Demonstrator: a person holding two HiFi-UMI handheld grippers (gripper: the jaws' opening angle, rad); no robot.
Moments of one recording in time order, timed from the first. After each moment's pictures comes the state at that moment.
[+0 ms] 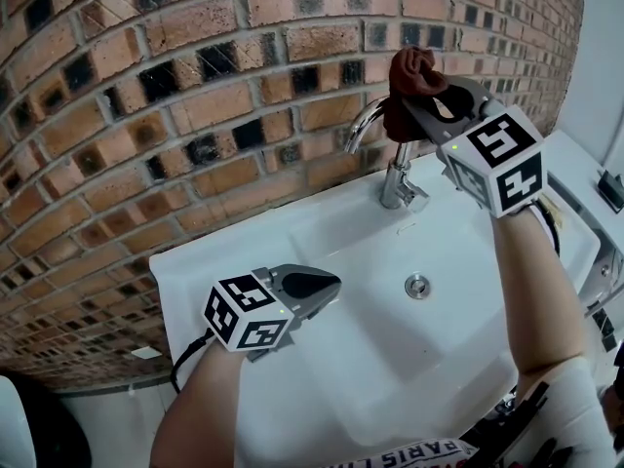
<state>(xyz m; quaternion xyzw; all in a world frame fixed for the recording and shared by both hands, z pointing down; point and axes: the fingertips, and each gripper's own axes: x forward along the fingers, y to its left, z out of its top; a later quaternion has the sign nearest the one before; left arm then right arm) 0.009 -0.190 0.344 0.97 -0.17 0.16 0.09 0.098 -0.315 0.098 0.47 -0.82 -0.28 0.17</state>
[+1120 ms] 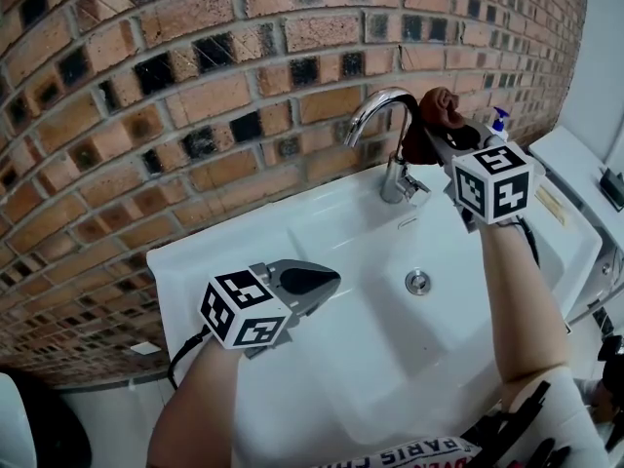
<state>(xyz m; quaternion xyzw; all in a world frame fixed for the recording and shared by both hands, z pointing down) 0.009 -0.191 0.344 0.97 -0.18 0.16 0.09 0.160 -0.355 0.180 0.53 -0.83 -0.13 0.12</state>
